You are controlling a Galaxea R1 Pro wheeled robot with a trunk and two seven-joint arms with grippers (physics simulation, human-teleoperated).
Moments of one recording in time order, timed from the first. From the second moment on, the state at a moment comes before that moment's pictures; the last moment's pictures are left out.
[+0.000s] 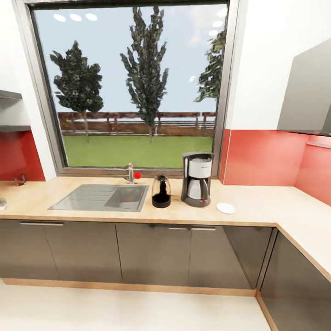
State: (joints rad) left arm -0.03 0.09 -0.09 -0.11 0.57 -0.40 -0.02; right arm -0.26 -0.29 0.03 0.03 -0.10 -0.26 0.11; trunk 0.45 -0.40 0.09
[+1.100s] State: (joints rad) left arm -0.03 0.09 -0.09 -0.09 0.56 -0.40 -0.02; right arm -0.26 -0.29 0.03 0.03 -0.10 -0.26 0.11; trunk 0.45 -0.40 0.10
